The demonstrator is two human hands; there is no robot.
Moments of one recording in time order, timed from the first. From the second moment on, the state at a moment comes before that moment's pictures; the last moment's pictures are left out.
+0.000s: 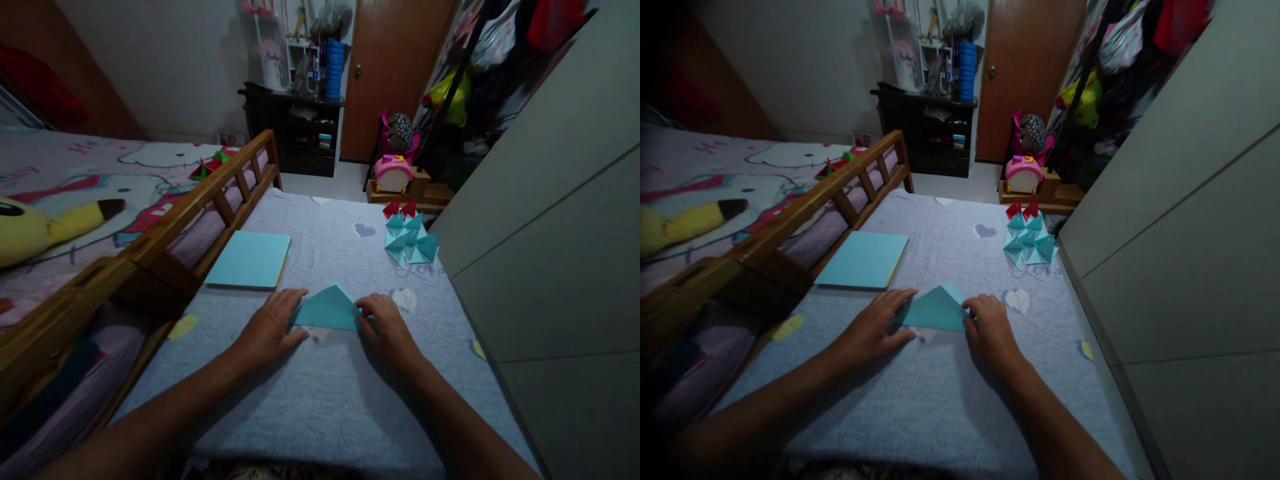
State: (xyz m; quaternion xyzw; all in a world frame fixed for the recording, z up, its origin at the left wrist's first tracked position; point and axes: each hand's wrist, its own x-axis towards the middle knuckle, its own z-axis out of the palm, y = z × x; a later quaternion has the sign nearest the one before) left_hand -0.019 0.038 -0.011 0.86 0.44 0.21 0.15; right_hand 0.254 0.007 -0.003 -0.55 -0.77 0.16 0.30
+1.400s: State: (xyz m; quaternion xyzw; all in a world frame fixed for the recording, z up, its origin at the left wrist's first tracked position) left_hand 0.015 0.004 0.041 0.91 0.32 0.20 -0.18; right_hand 0.248 -0.015 0.026 -0.41 -0.88 0.01 0.24
